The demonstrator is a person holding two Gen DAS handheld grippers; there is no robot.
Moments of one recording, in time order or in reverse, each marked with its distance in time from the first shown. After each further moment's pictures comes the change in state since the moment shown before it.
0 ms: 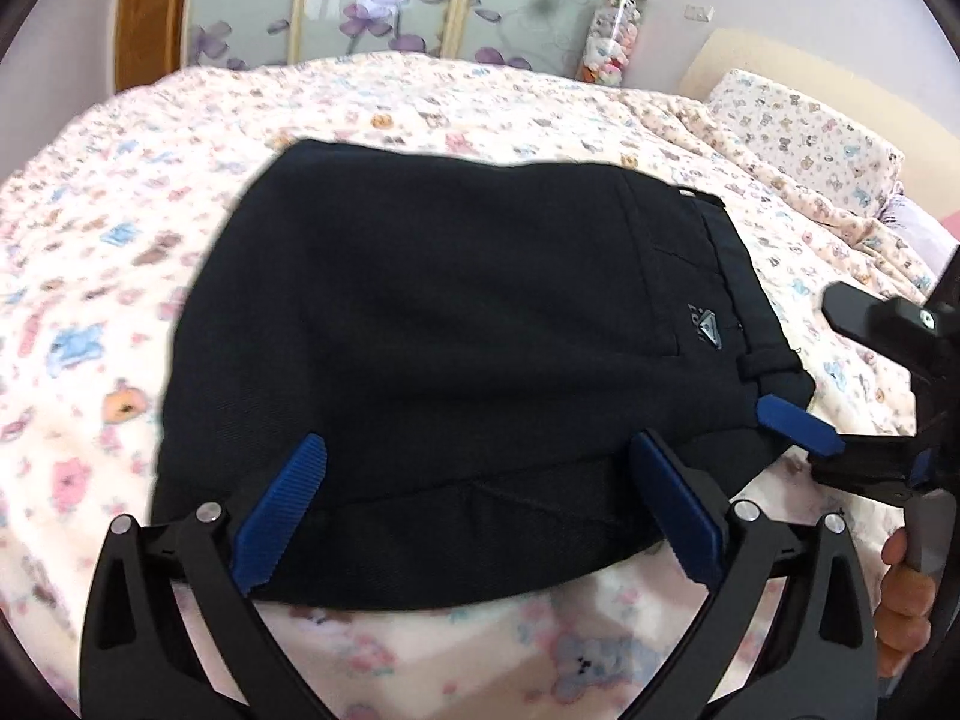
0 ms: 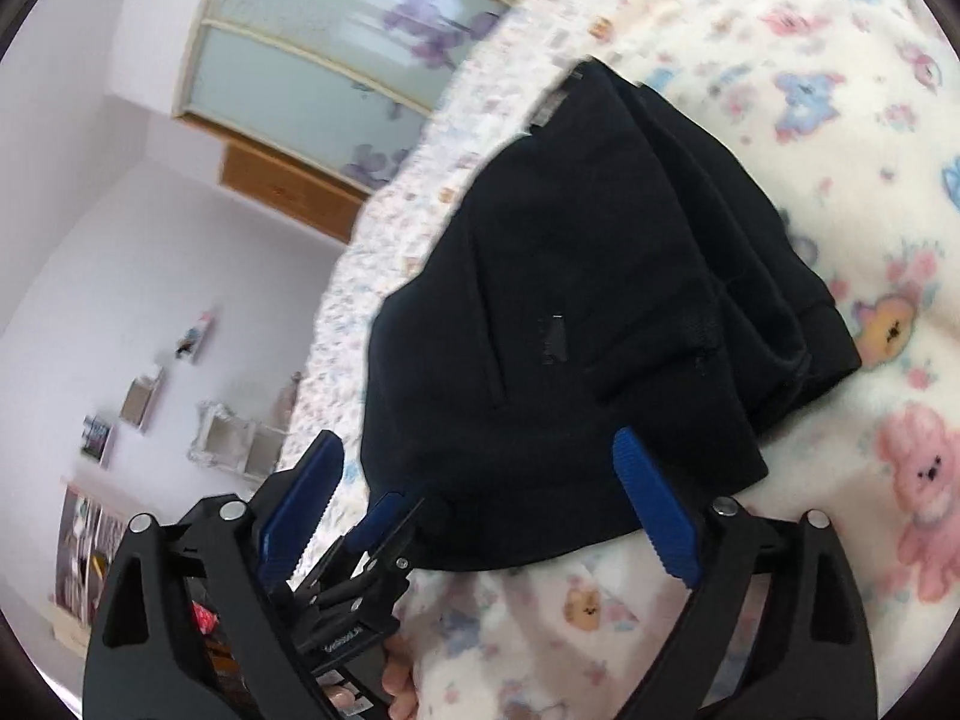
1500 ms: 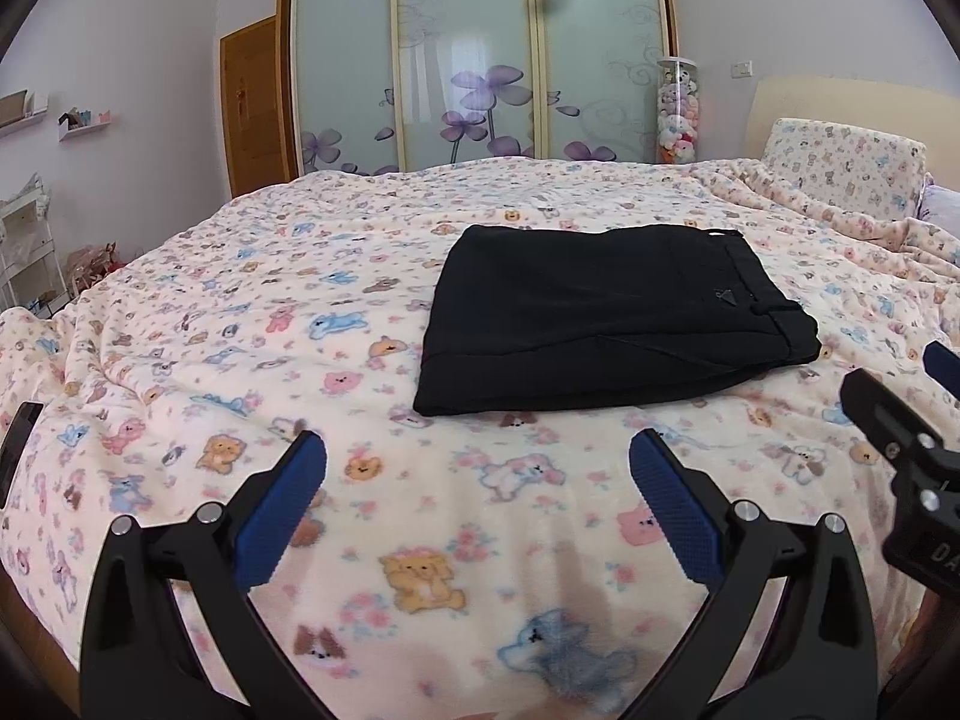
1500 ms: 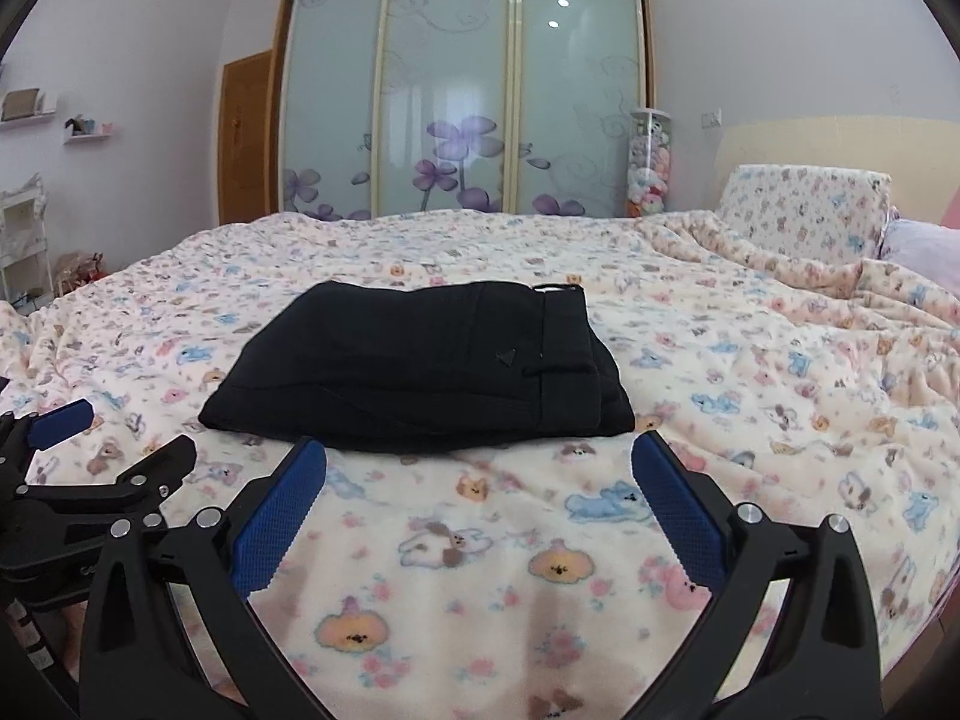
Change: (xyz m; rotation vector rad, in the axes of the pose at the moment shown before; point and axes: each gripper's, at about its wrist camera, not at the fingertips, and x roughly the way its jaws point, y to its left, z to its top) left arm -0.136 0.000 -0.090 0.042 -0.248 0.292; right arm -0.050 0.108 -0.149 -0.730 -0.413 -0.635
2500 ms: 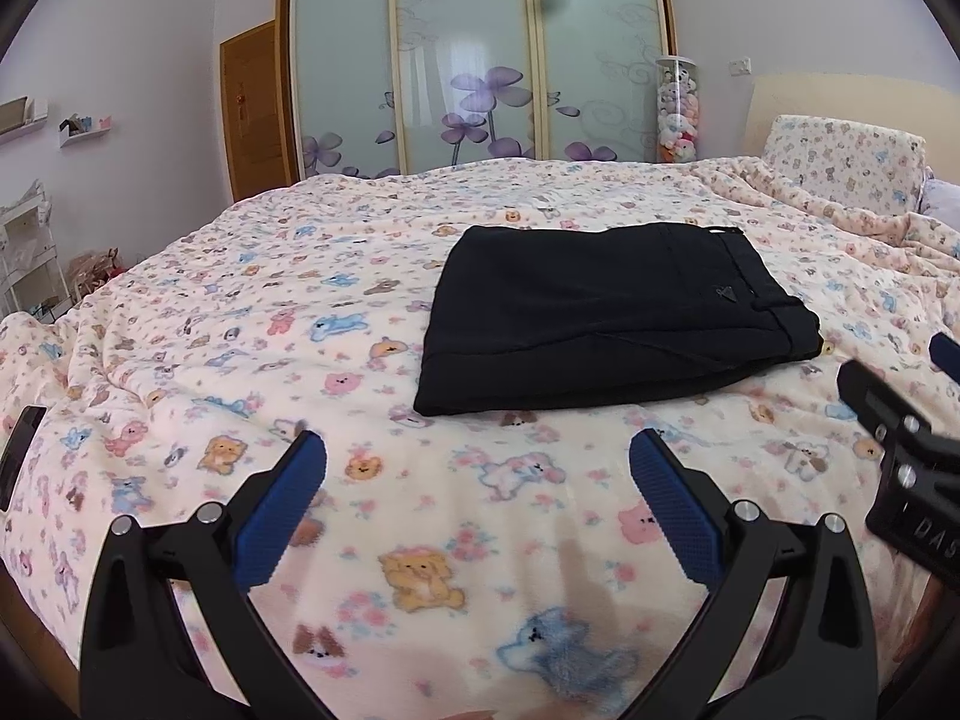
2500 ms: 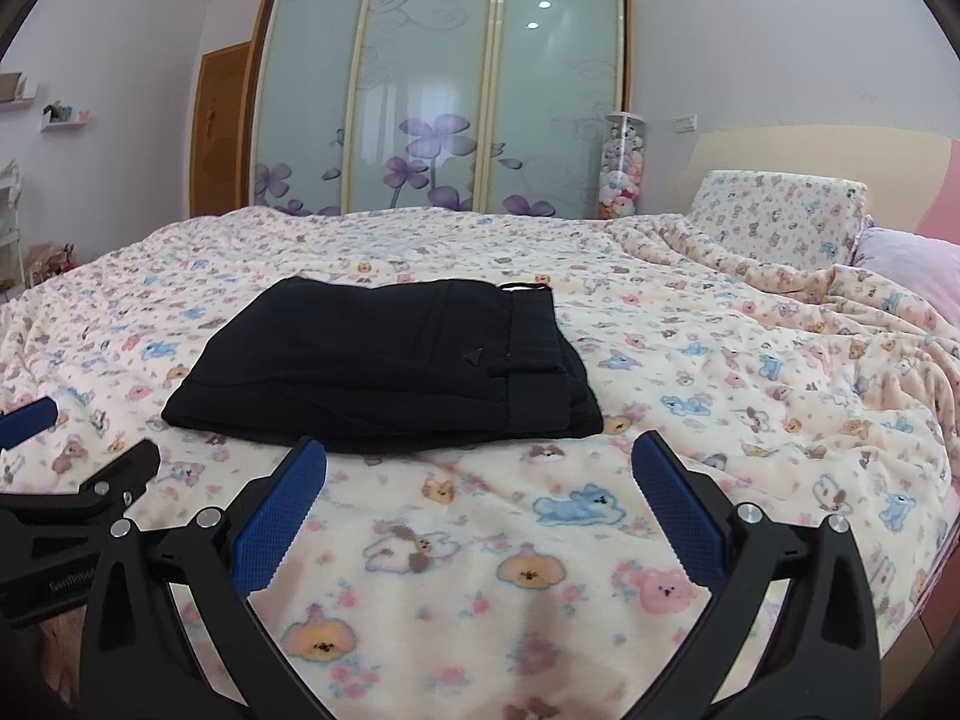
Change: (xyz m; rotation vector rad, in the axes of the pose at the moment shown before) left arm 0.001 -0.002 -0.002 0.002 -0.001 0.014; right arm 0.004 0.003 -0.001 -0.032 0.005 -0.068
